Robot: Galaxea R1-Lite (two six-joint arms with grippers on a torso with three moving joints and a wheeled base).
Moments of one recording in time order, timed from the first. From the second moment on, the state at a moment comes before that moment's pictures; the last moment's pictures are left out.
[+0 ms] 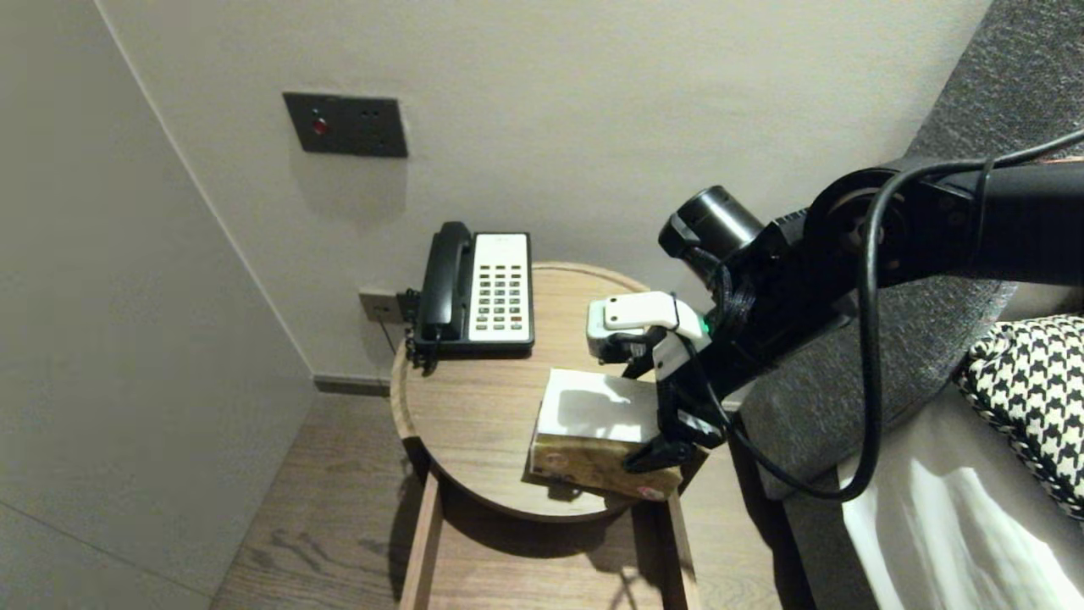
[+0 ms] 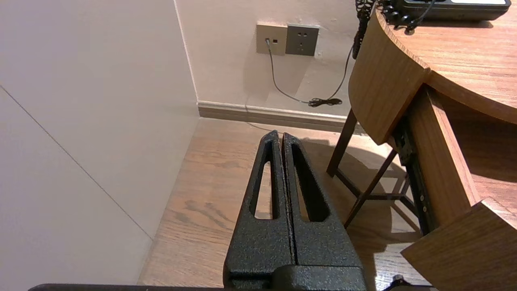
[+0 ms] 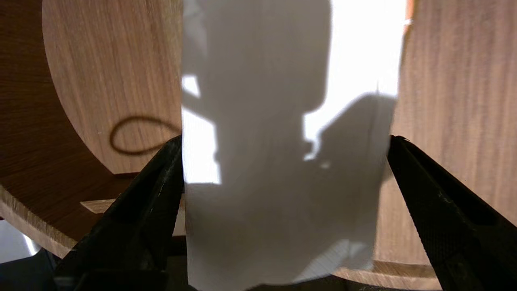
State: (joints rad) left arm 0.01 0.00 0.00 -0.02 0.02 -0.01; right arm 0.57 1.93 -1.73 0.79 0.28 -0.83
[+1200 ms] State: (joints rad) left arm 0.01 0.00 0.00 -0.02 0.02 -0.01; right arm 0.61 2.02 -1.71 0.74 0.26 -0.81
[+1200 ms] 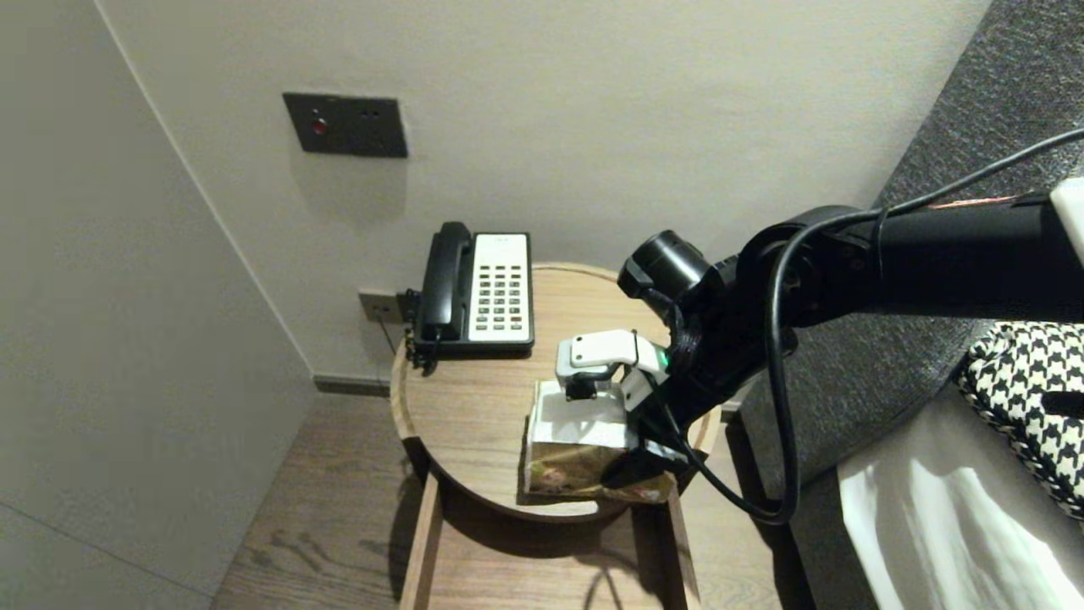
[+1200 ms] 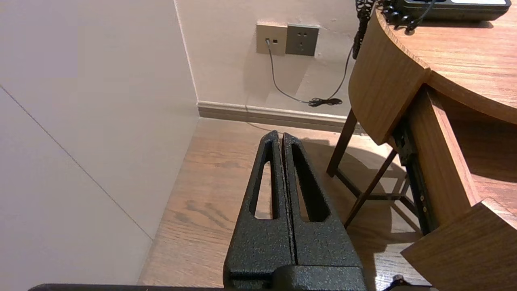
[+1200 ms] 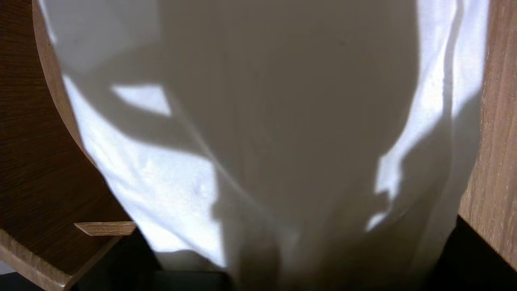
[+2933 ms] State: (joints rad) left arm 0.01 0.00 0.00 -0.02 0.02 -0.01; right arm 0.85 1.80 -1.25 0.53 0.36 -0.52
